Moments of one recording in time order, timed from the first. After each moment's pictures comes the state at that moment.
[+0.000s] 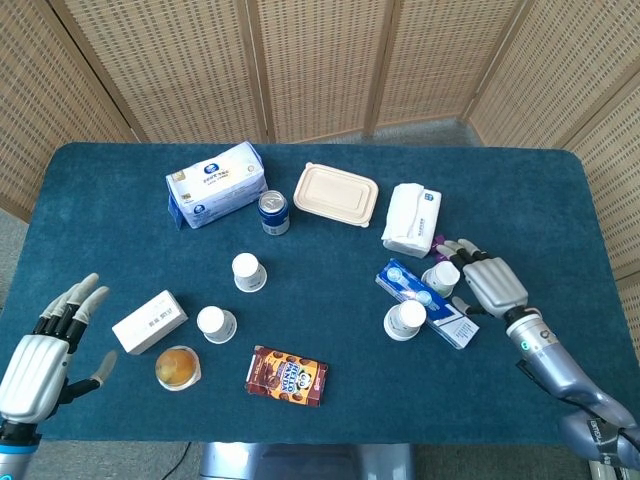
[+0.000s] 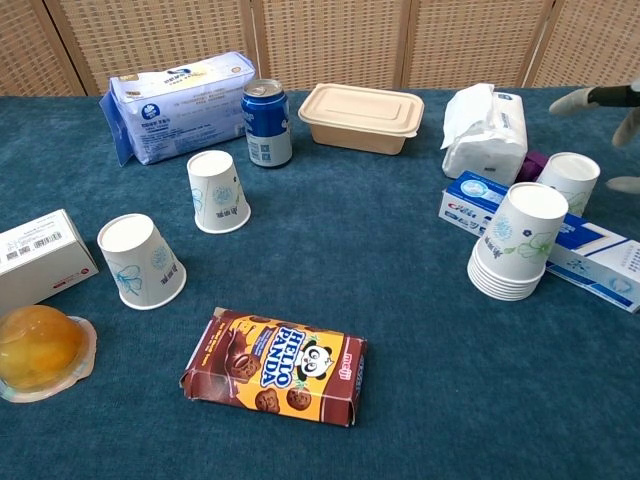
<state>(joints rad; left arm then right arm) -0.05 -1.00 0.02 -2.07 1.72 1.54 0.13 0.57 -1.19 0.12 -1.46 -1.41 0.89 0.06</state>
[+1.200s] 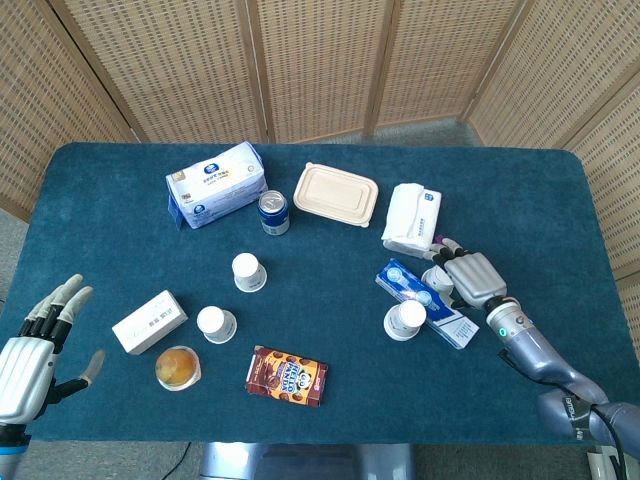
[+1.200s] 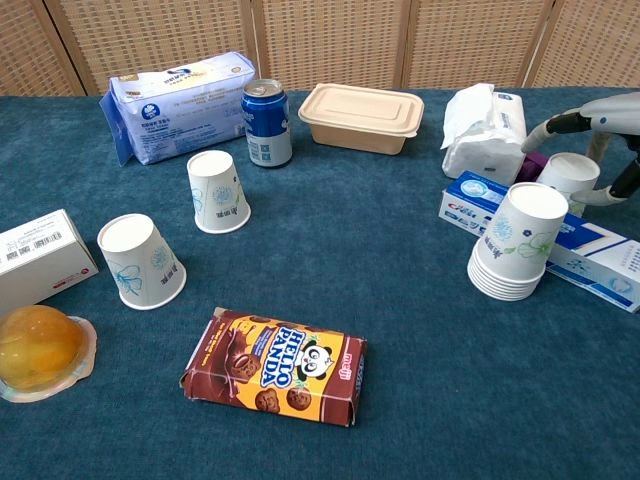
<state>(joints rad) -0.03 -1.00 0.02 -2.02 1.69 1.56 0.08 0.67 -1.27 0.11 -1.38 -1.32 0.79 -0.01</state>
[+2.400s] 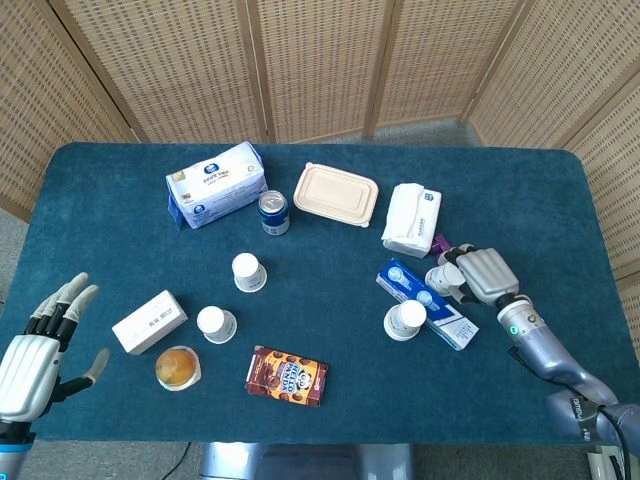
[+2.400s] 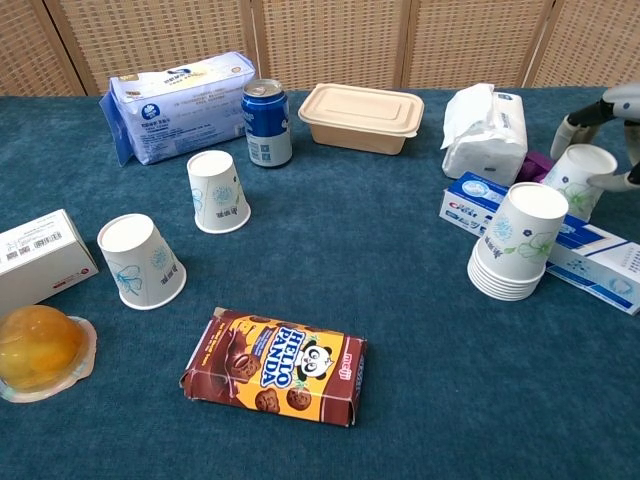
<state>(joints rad) -0.04 -1.01 0.02 -2.04 1.69 1.55 0.10 0.65 -1.26 0.10 -1.34 -1.34 0.84 0.03</state>
